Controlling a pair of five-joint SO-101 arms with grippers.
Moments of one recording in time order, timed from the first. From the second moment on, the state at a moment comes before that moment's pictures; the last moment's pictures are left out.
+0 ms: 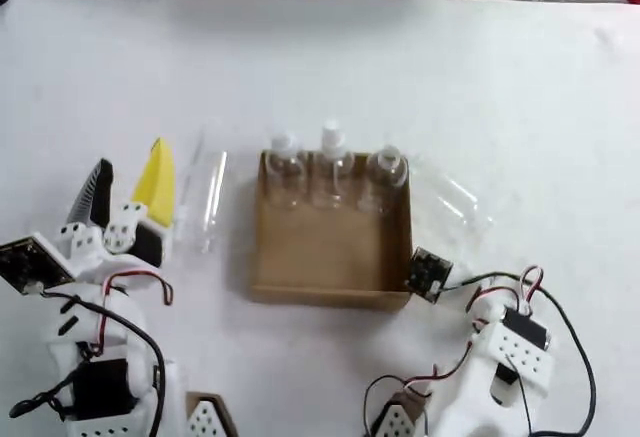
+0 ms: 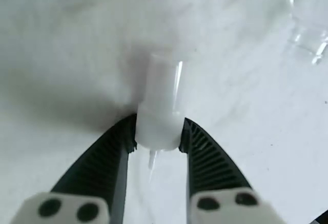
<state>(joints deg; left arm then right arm) -13.3 -104.4 81.0 37.0 21.6 29.3 -52.7 86.0 38.0 97.7</state>
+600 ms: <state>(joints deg) -13.3 -104.4 81.0 37.0 21.6 24.4 -51.9 86.4 37.8 97.9</state>
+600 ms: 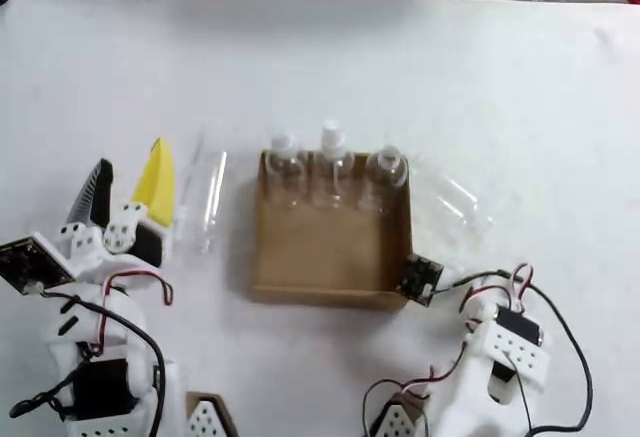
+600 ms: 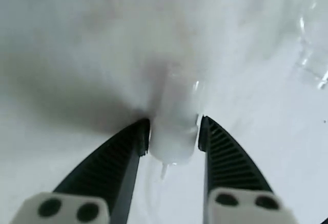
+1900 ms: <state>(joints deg) -13.3 -104.4 81.0 37.0 21.6 23.5 -54.5 83.9 37.9 88.8</state>
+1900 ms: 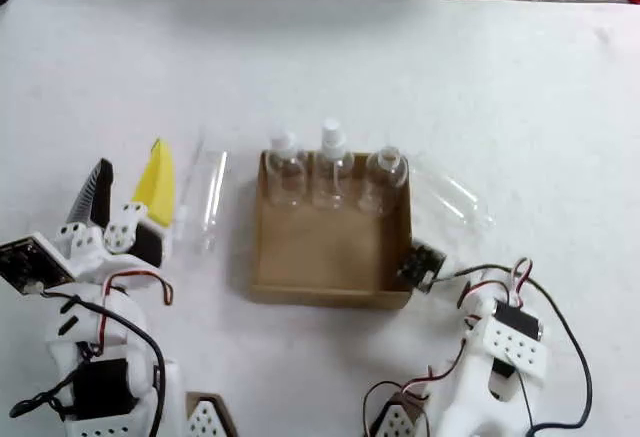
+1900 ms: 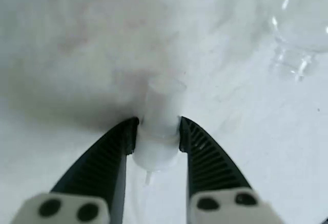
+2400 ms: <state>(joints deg) -13.3 -104.4 81.0 37.0 21.6 19.4 -68.5 48.4 67.6 74.0</state>
